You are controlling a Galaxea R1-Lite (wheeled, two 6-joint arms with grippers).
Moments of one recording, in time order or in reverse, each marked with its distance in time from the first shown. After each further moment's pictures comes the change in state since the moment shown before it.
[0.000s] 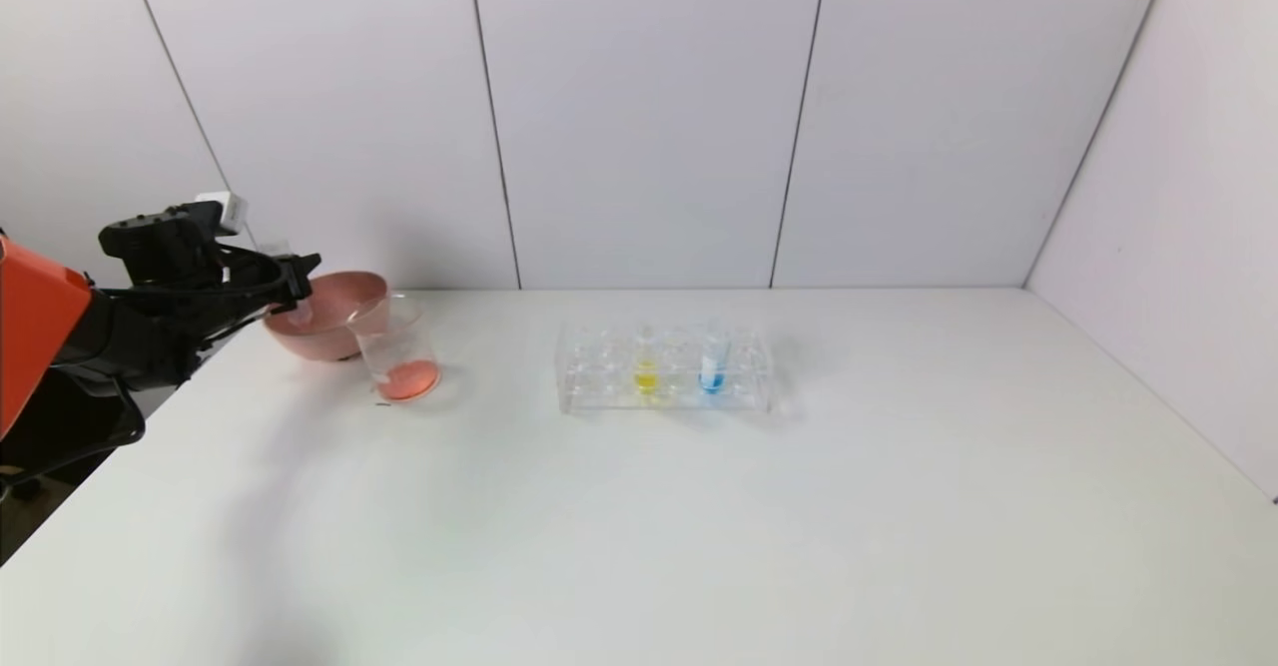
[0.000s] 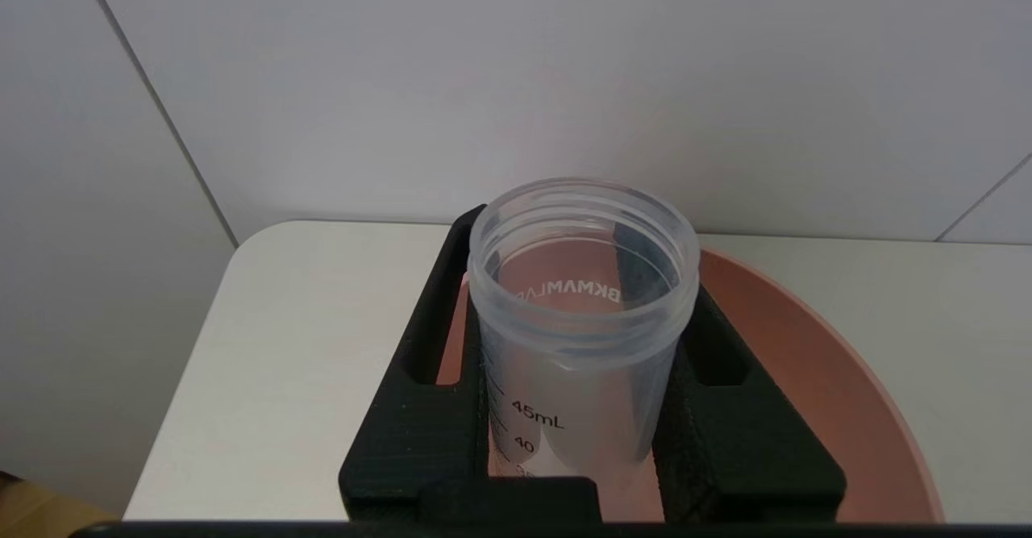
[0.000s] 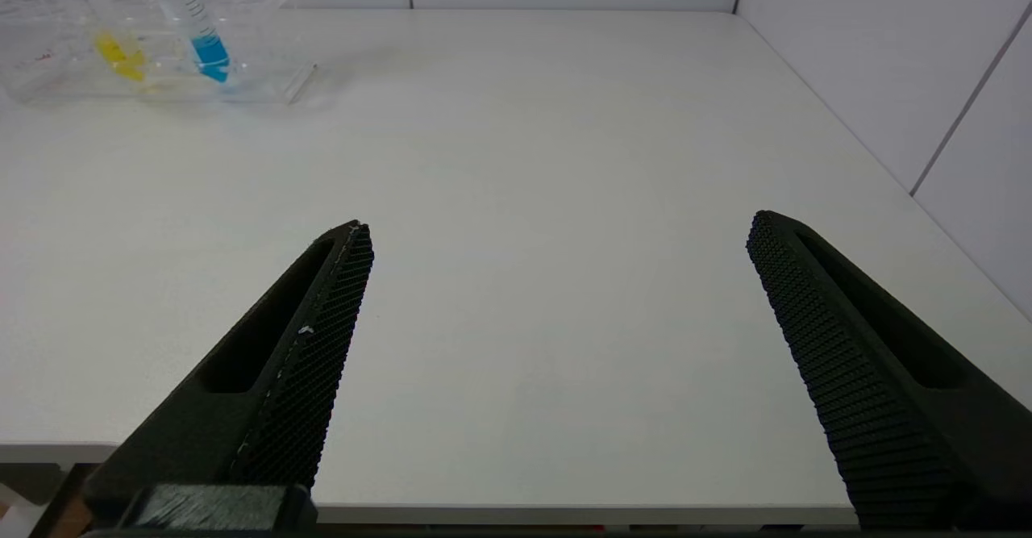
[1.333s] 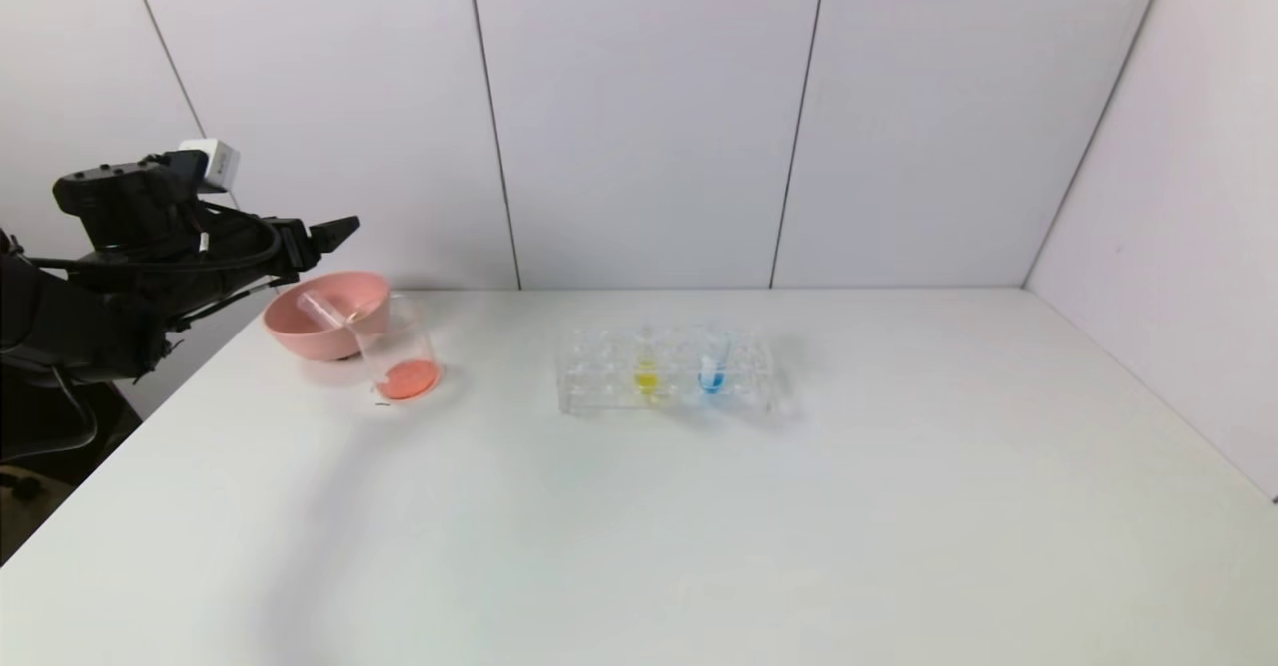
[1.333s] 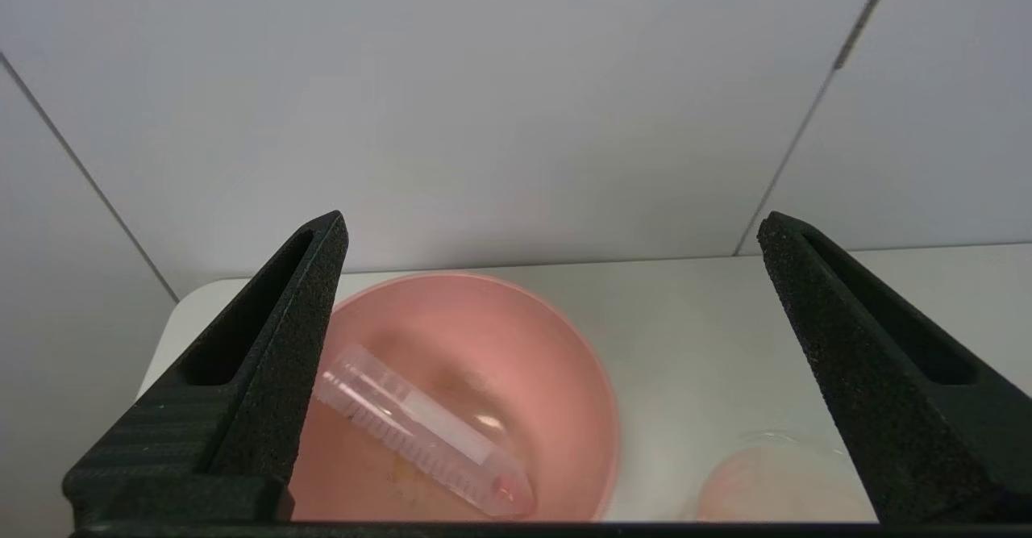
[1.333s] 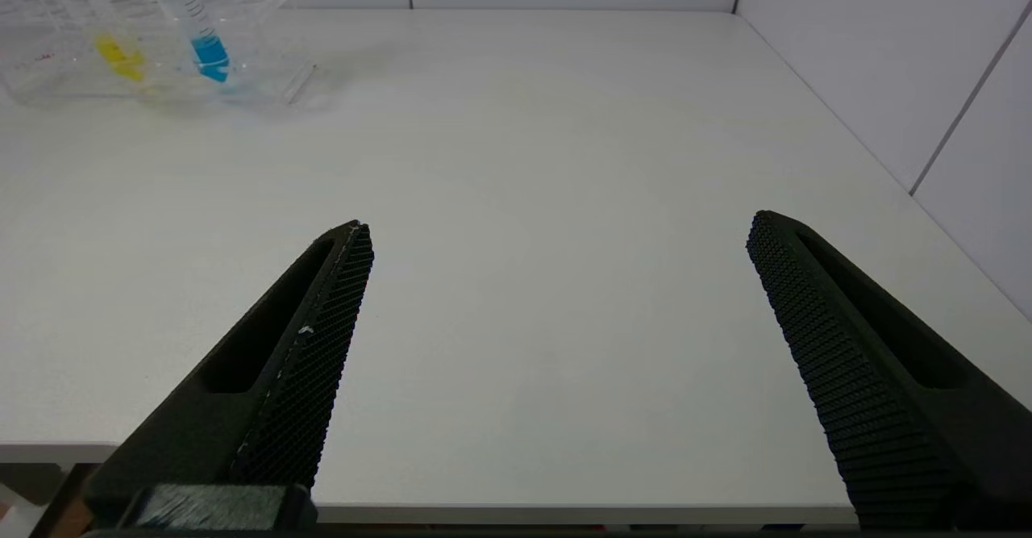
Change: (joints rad) left arm -0.081 -0.274 0.231 -0.021 -0.006 -0.001; right arm 0.000 0.000 0.000 0.000 0.000 0.000
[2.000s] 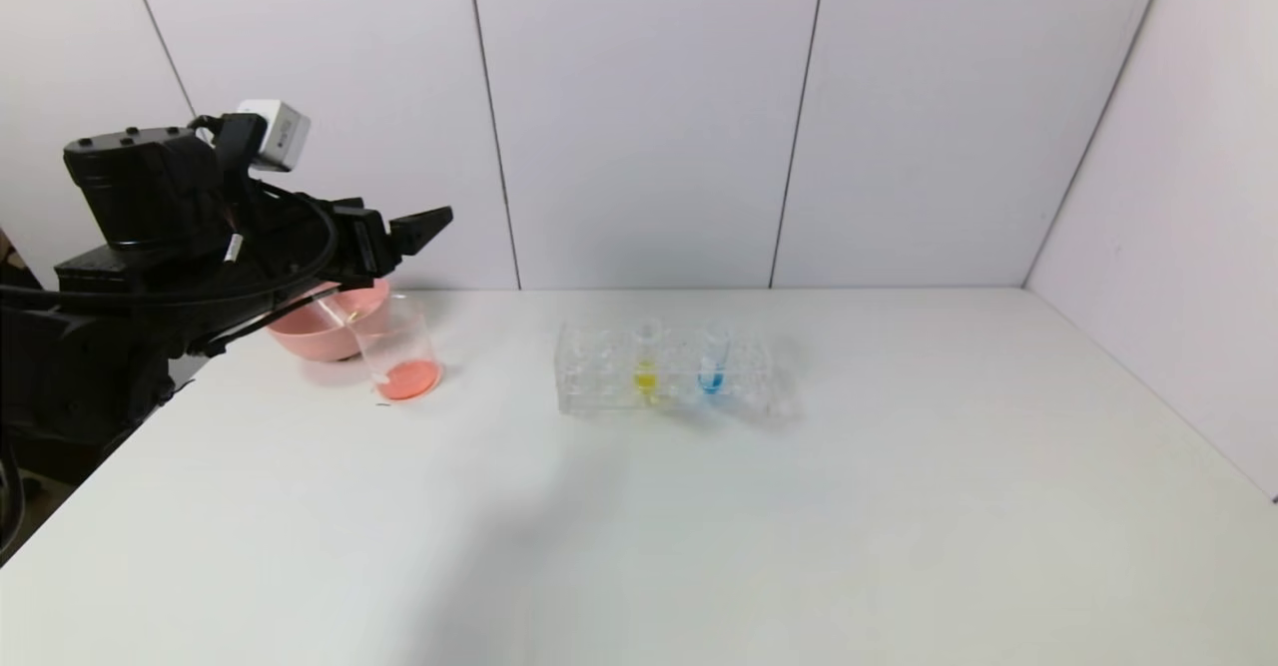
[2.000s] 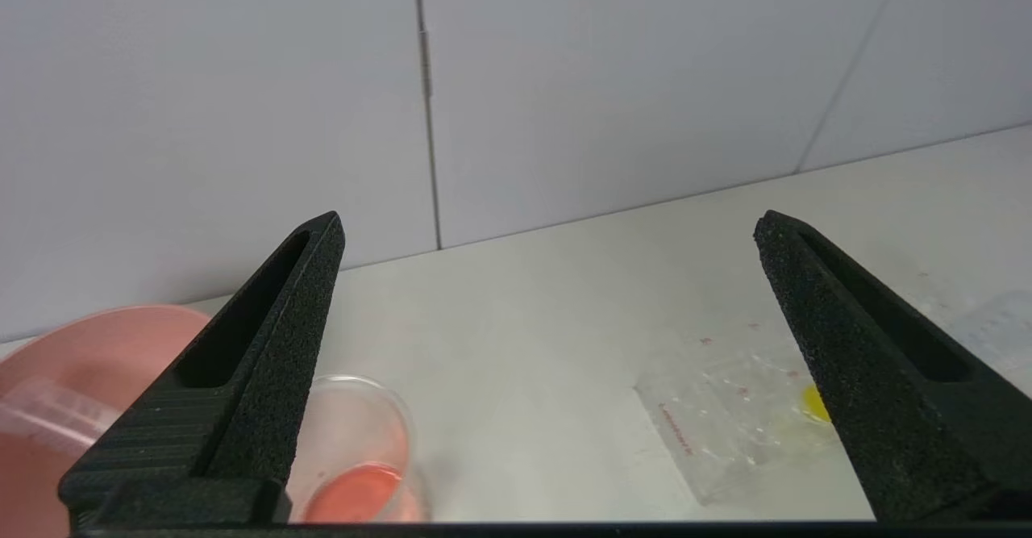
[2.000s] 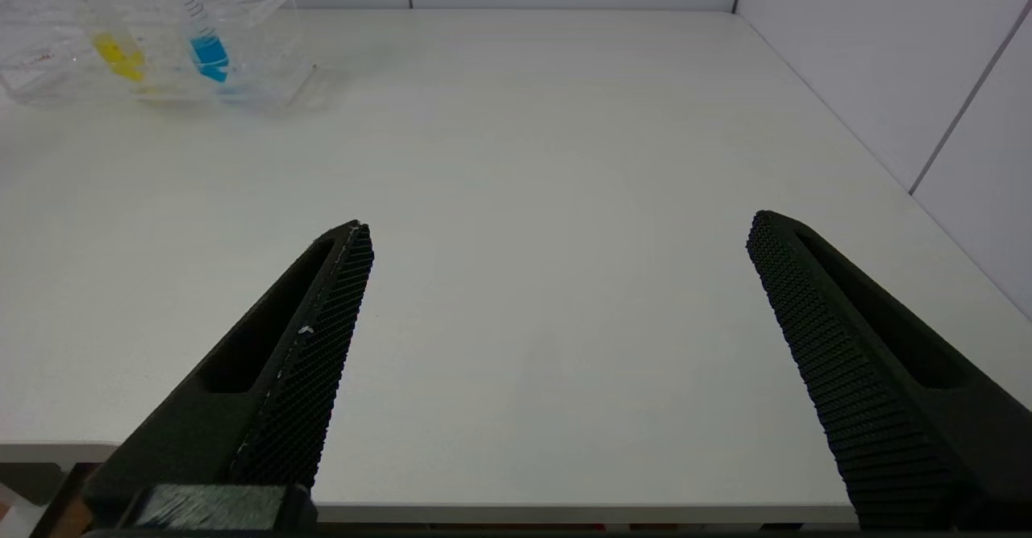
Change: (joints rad) left arm -0.350 -0.347 0.300 -0.001 0.122 0.000; right arm 0.000 0.000 0.000 0.000 0.000 0.000
